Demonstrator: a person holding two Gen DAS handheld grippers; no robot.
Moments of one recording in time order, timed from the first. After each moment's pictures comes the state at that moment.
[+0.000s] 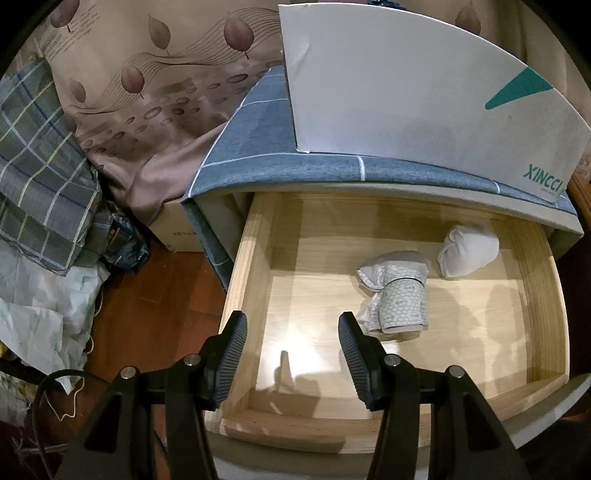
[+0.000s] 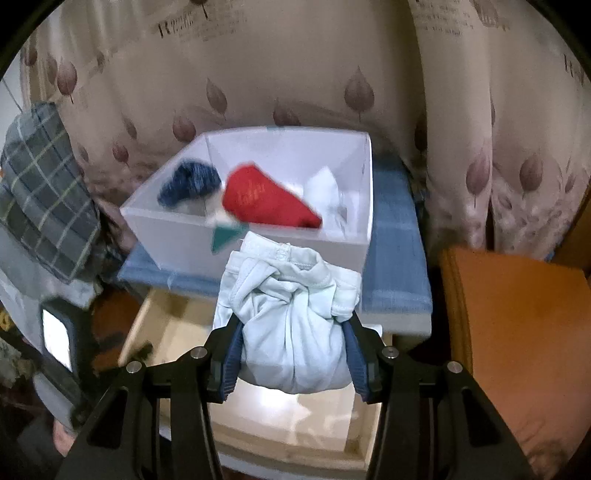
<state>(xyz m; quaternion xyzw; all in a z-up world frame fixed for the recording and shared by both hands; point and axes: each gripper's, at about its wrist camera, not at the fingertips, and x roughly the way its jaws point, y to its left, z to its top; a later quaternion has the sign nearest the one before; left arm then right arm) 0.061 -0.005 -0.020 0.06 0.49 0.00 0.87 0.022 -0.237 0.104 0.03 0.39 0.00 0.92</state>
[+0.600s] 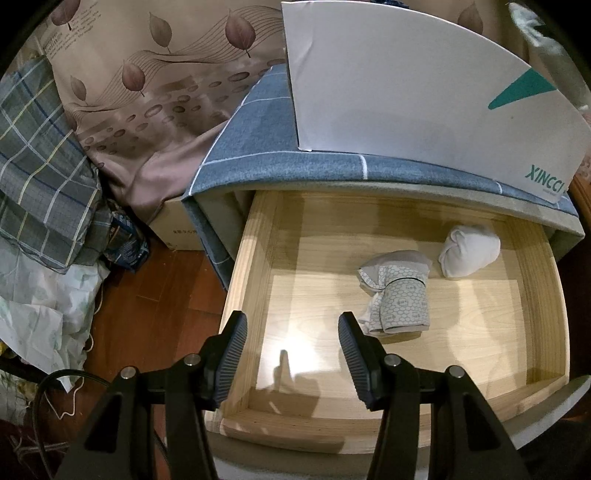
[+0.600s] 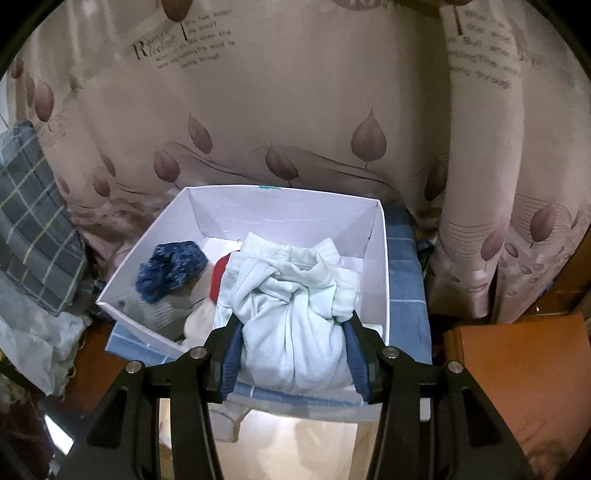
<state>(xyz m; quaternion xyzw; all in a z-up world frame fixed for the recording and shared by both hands) 0.062 -0.004 -0.021 0.06 0.50 0.00 0.87 0.133 -0.232 0.132 0.02 0.38 -0.02 0.92</state>
